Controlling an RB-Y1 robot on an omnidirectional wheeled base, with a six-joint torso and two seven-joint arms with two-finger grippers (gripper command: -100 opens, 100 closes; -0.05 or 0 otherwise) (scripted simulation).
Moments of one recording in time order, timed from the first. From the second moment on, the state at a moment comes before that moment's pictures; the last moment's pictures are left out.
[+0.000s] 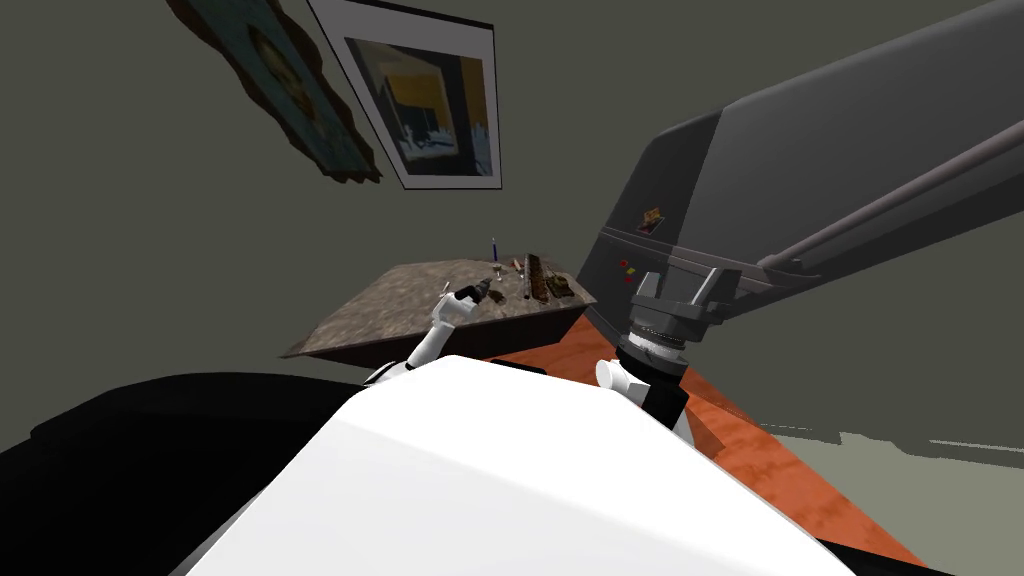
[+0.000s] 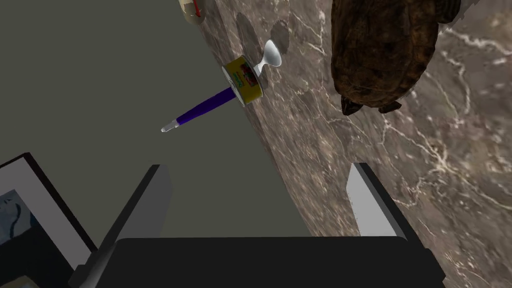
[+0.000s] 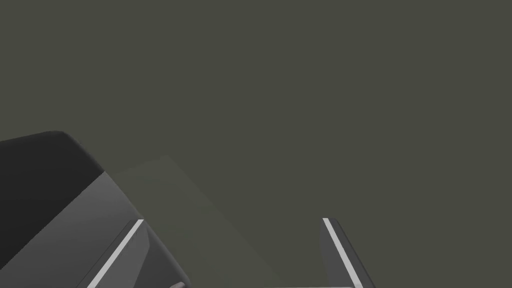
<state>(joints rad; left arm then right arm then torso) -0.09 0.38 -0.12 -1.92 0.12 0.82 -0.04 0.46 -0.03 -0.05 -2.35 -0.05 -0.60 0.00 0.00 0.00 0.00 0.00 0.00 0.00</state>
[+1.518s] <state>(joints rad) -0.15 0.39 -0.16 -1.75 0.12 1.04 -0.02 0.46 -0.03 -0.05 -2.35 -0.05 -0.60 0.00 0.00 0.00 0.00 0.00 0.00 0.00</state>
